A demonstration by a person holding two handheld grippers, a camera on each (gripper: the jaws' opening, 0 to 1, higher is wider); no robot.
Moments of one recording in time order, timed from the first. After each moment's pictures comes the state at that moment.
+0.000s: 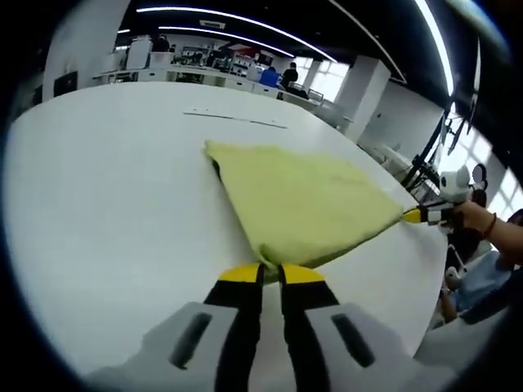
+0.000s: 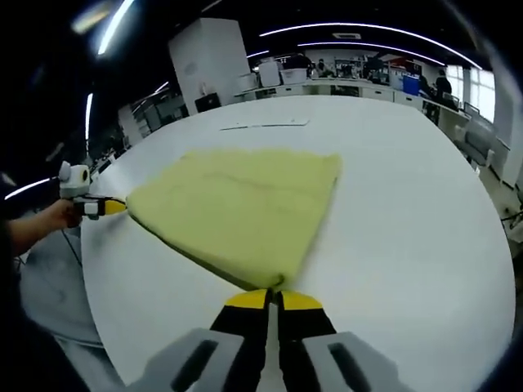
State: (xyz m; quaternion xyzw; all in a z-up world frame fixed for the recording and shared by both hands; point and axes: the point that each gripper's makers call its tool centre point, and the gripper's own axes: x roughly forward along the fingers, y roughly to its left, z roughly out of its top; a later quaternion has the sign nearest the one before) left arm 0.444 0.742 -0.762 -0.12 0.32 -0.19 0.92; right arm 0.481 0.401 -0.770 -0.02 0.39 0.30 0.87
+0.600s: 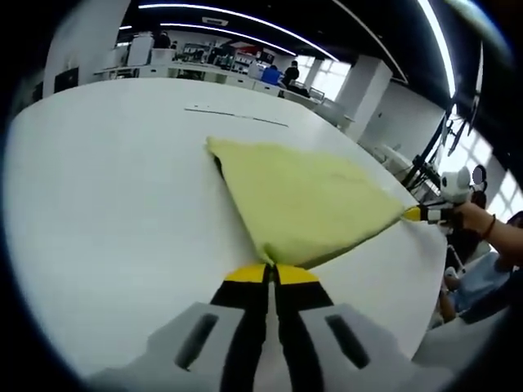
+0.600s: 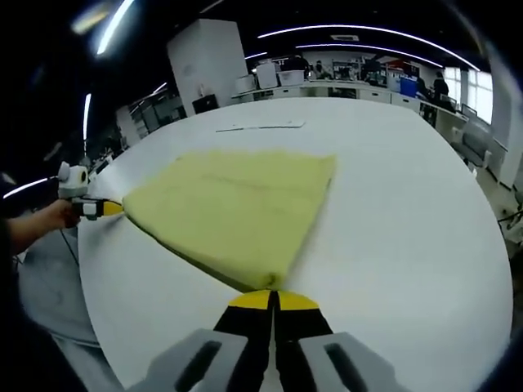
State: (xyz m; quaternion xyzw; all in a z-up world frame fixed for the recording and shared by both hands) left arm 0.444 0.745 -0.763 -0.11 0.33 -0.19 0.92; right arm 0.485 0.395 -0.768 -0.03 0.38 0.29 0.88
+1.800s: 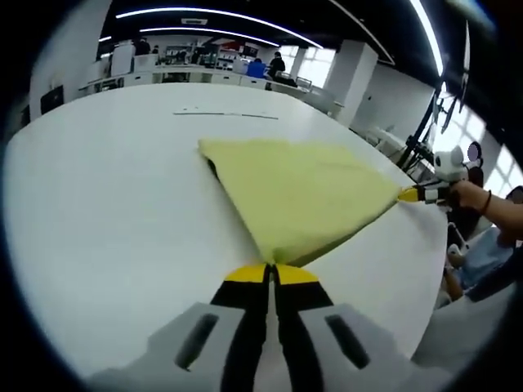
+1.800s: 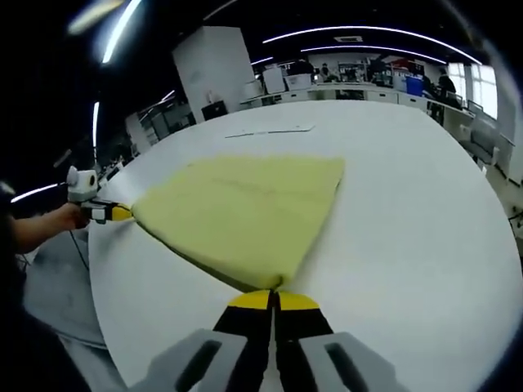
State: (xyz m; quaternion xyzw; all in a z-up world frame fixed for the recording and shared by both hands) left arm 0.440 0.748 -0.761 -0.07 0.34 -0.21 0.91; right arm 0.484 0.405 -0.768 0.00 0.37 0.32 0.87
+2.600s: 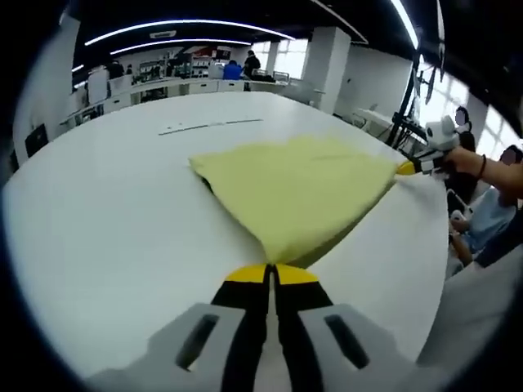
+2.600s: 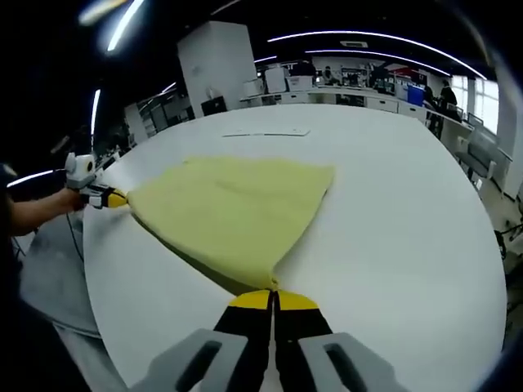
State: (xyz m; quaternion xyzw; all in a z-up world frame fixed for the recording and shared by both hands) left arm 0.445 0.756 -0.753 0.03 0.33 -0.27 0.91; right arm 0.480 0.397 -0.754 -0.04 0.37 0.32 0.87
